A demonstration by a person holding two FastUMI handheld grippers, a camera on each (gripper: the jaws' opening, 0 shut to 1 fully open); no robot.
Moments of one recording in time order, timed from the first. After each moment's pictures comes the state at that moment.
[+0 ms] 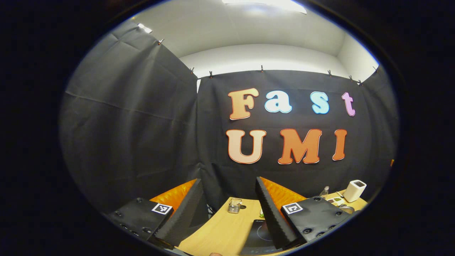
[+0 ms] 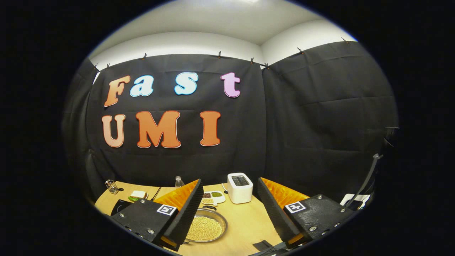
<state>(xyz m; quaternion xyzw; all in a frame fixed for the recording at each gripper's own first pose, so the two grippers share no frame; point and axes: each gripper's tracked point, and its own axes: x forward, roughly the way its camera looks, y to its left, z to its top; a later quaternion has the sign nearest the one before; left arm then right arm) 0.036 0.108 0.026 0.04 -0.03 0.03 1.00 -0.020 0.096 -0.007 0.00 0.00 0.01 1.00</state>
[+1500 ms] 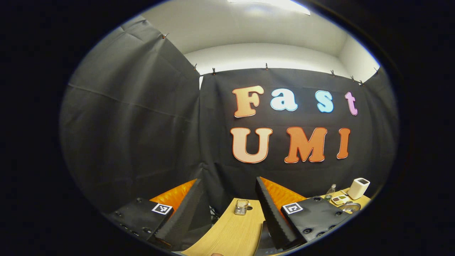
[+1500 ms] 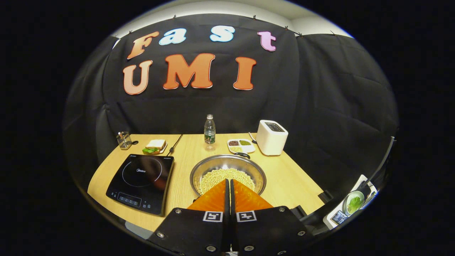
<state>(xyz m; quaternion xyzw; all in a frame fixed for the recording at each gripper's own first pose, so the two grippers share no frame) 0.063 0.152 0.012 0.03 -0.03 0.02 1.00 -0.051 0.201 -0.206 -0.08 0.20 0.08 0.97</state>
